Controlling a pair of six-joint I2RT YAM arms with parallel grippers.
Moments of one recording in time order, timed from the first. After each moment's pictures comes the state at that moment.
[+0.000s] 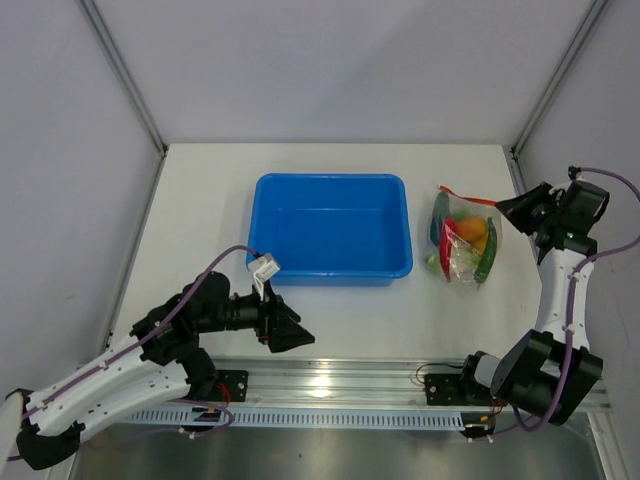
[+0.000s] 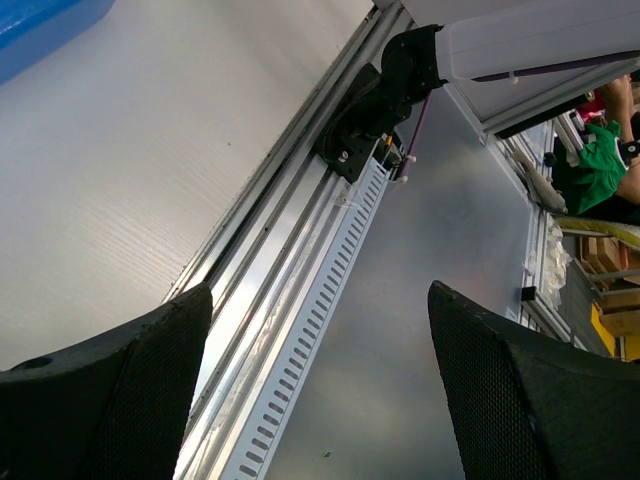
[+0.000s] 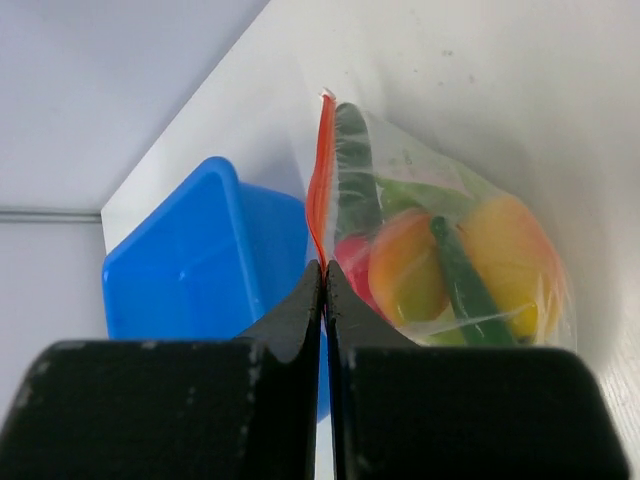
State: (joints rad) left arm -0.93 0.54 0.62 -0.42 0.39 -0.60; right arm -0.42 1.21 1.08 -0.38 -0.51 0.55
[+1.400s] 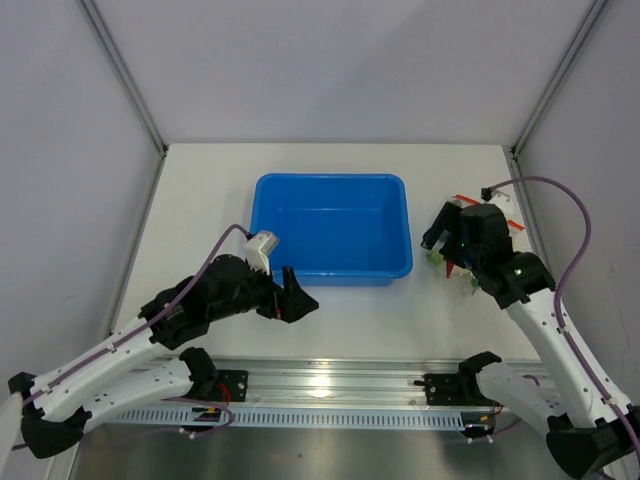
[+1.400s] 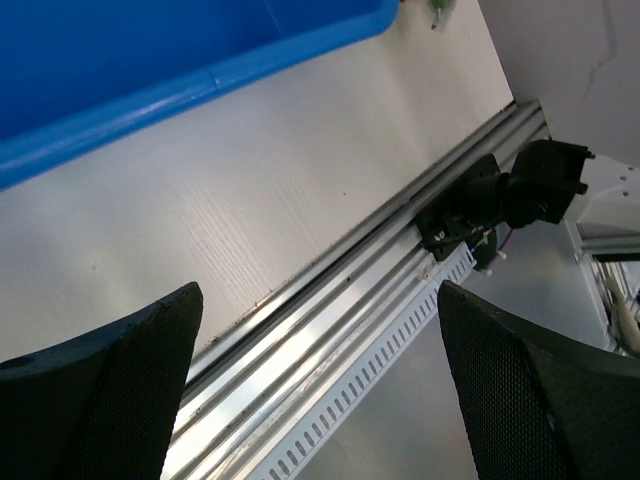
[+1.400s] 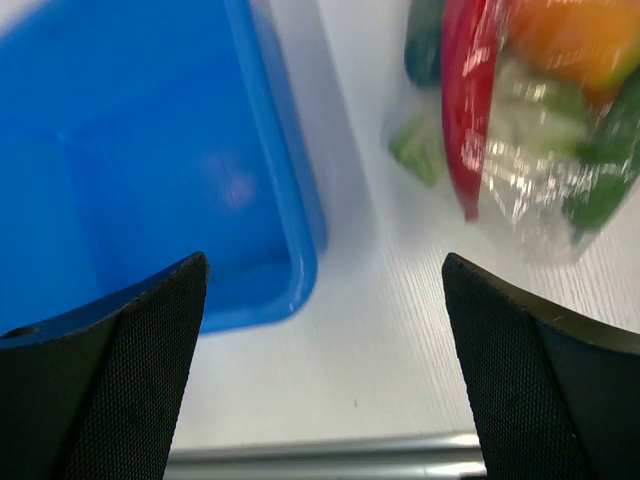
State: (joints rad) left arm -0.93 0.70 0.76 -0.55 0.07 -0.69; right arm 0.35 0.91 1.06 -0.77 0.29 0.68
